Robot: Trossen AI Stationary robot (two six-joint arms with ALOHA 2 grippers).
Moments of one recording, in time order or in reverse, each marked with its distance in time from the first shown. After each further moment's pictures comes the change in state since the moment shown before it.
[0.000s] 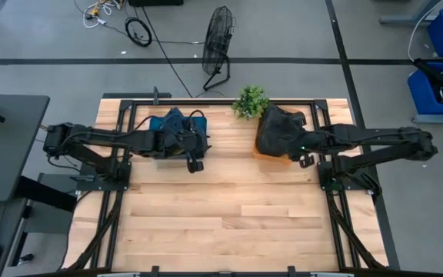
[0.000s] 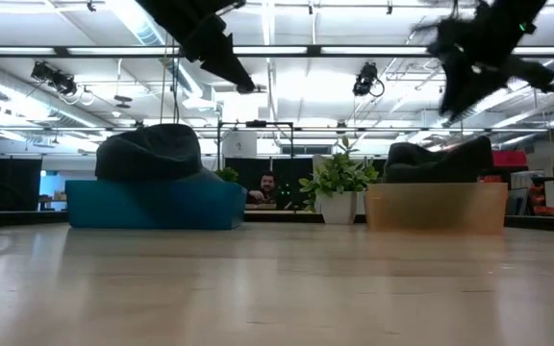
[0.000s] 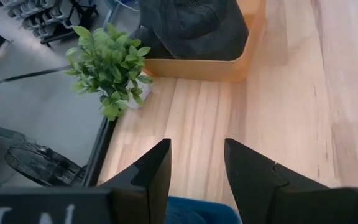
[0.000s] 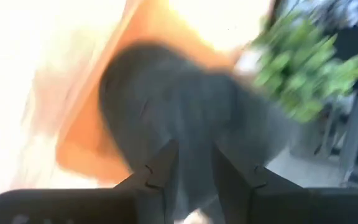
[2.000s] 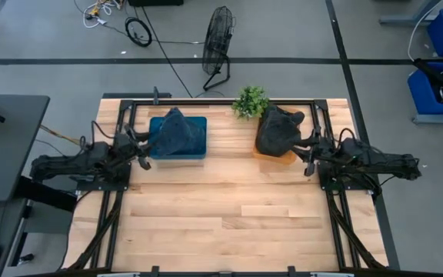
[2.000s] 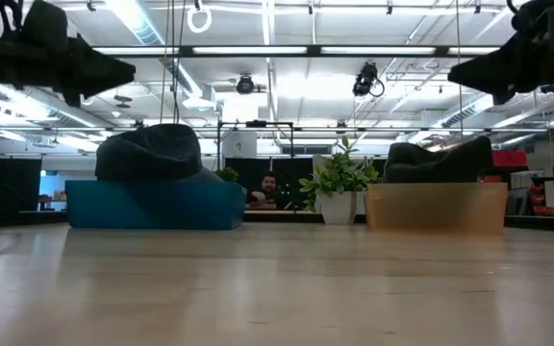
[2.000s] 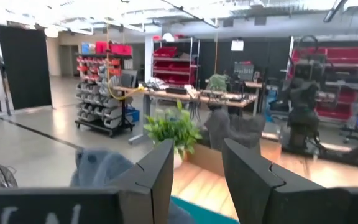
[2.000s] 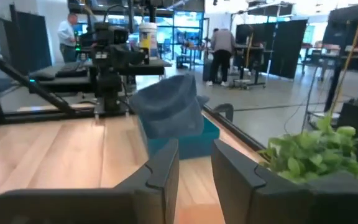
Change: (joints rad) left arm 0.001 -1.381 -0.978 0.420 -0.082 -0.193; right arm 0.040 -0.966 -0.702 0.869 -0.205 0.523
